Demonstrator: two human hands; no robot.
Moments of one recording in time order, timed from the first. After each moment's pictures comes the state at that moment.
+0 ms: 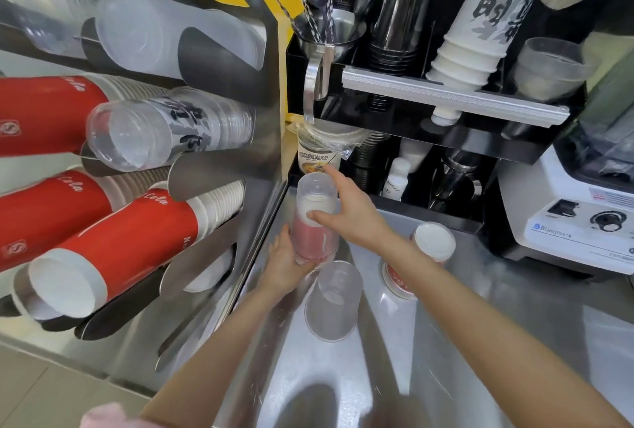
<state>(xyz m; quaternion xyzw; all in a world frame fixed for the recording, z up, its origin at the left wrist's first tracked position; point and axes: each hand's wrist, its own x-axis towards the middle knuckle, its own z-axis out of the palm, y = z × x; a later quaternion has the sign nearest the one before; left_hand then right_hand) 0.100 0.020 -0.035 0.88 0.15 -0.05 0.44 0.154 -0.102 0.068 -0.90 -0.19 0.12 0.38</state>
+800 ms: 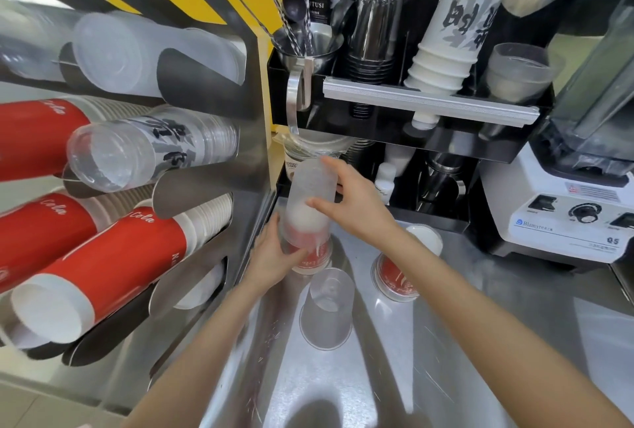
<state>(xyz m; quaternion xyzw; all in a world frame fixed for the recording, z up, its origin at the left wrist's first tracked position) 0.111 0.027 -0.006 0.85 0.09 -0.01 0.51 0.153 -0.112 0.094 -0.89 -0.19 0.04 0.42</state>
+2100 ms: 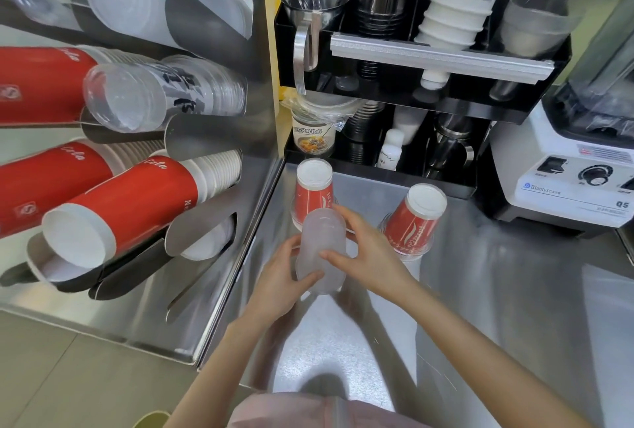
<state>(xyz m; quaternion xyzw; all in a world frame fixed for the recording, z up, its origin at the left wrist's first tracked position) 0.020 0.009 -0.032 0.86 0.05 -0.01 0.51 0.062 -0.144 0.029 -0.88 -0.19 0.13 0.43</state>
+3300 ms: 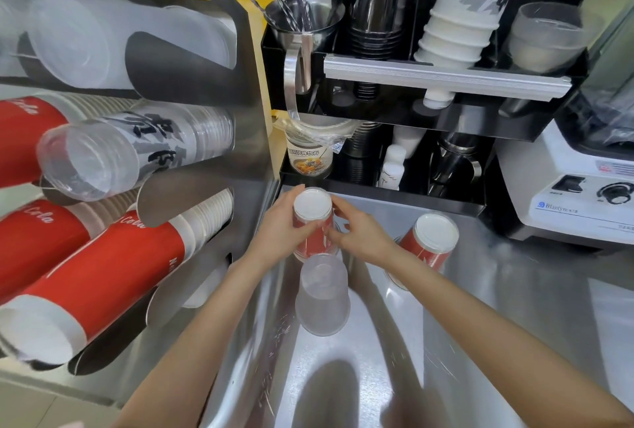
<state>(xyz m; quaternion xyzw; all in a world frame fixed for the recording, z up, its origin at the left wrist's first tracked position) 0.133 0.025 0.028 0.90 0.02 0.01 0.44 0.153 -0.120 0.029 -0.87 -0.15 0.17 0.44</state>
